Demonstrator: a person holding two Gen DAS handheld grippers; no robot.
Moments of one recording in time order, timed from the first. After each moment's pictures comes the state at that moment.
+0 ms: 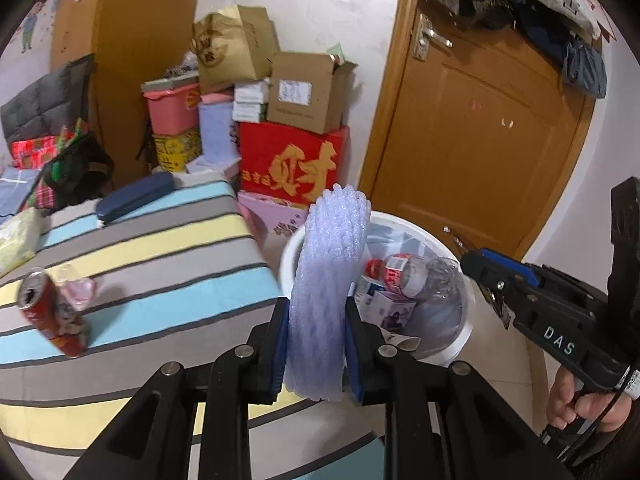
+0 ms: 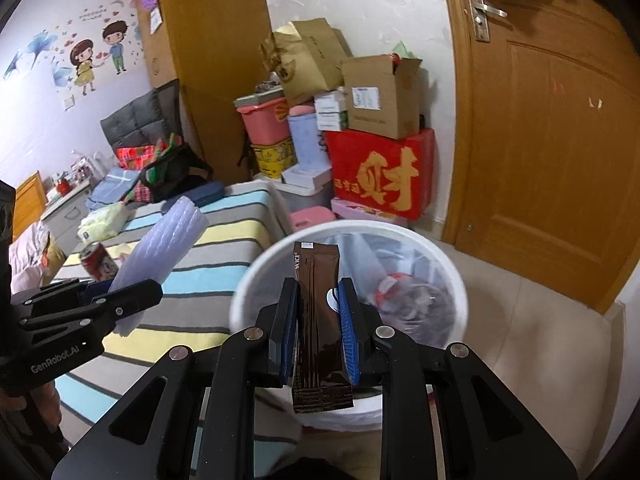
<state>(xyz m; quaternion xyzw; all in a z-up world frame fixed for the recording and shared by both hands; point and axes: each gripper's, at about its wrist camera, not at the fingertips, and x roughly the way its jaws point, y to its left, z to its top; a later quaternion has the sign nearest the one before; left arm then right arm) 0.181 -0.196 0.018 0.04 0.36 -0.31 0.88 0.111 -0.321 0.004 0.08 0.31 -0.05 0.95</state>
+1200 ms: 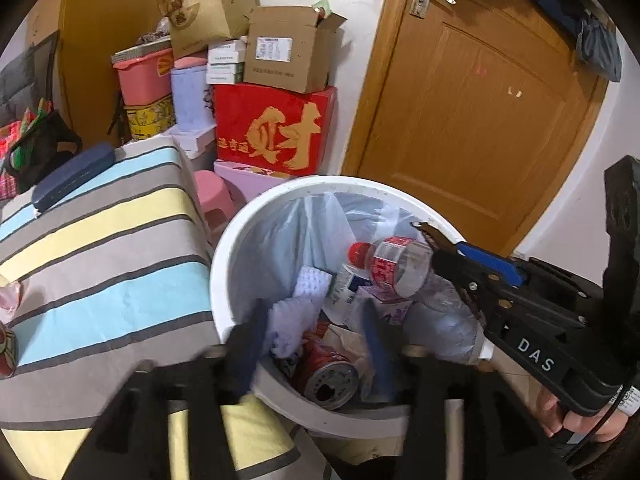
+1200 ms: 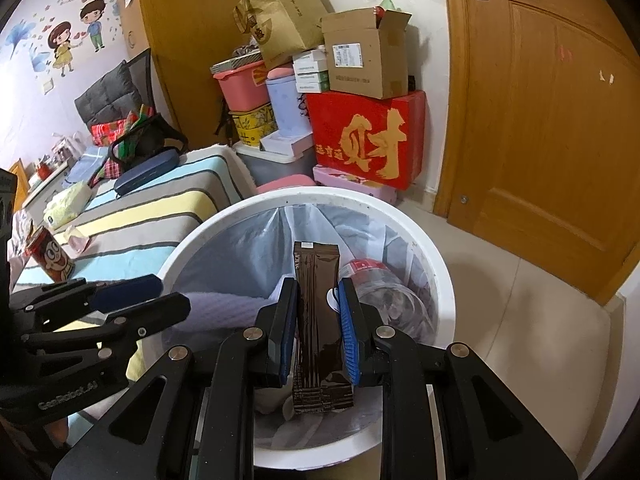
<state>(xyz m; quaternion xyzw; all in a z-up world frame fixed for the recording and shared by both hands) 0.220 -0.266 -0.033 0.05 0.41 -0.31 0.86 0.146 -0.362 -0.030 0.07 0.36 -0.06 0.93</state>
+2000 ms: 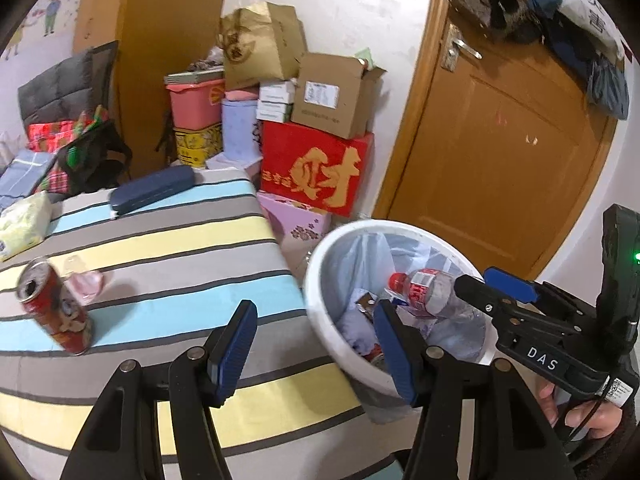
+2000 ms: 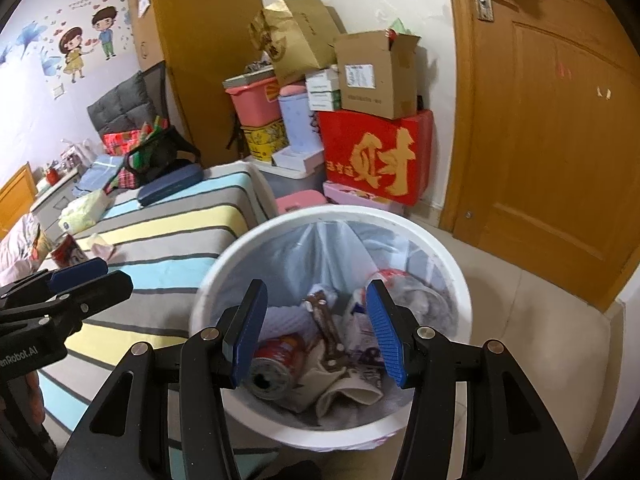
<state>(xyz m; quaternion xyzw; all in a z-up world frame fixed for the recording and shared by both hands) 0.201 -0.179 0.012 0.01 0.36 -0.26 0.90 0.138 -0.329 -0.010 0.07 0.33 -0.05 0.94</state>
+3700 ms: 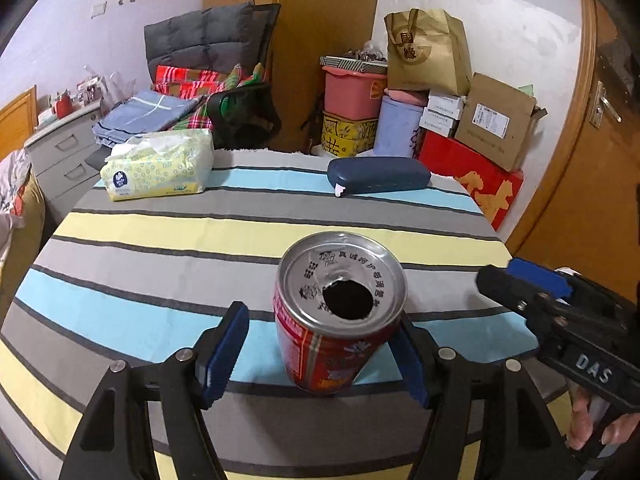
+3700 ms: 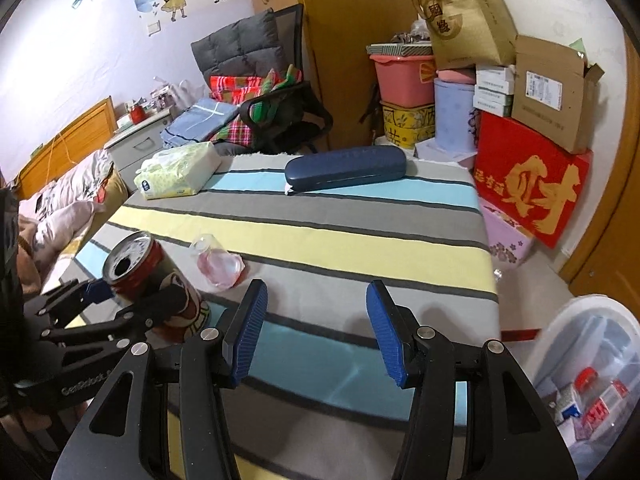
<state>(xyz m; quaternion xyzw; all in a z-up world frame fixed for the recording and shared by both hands) 0.296 0.009 -0.042 -0.04 0.37 -0.07 0.92 0.252 -0.183 -0.030 0.02 0.37 0.15 0.92</state>
